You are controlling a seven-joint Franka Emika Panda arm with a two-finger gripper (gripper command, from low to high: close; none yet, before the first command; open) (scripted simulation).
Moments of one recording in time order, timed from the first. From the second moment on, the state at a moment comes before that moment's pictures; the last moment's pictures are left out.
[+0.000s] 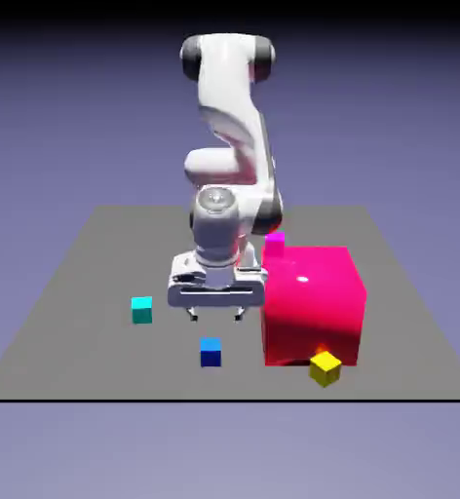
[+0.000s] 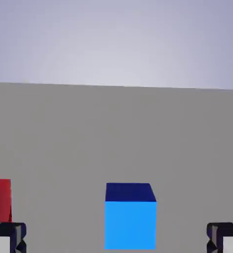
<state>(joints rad) -0.04 0.23 -0.03 -2.27 -0.03 2.22 0.72</state>
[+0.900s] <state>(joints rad) -0.31 0.13 -0.37 -2.44 -0.07 2.03 0.62</state>
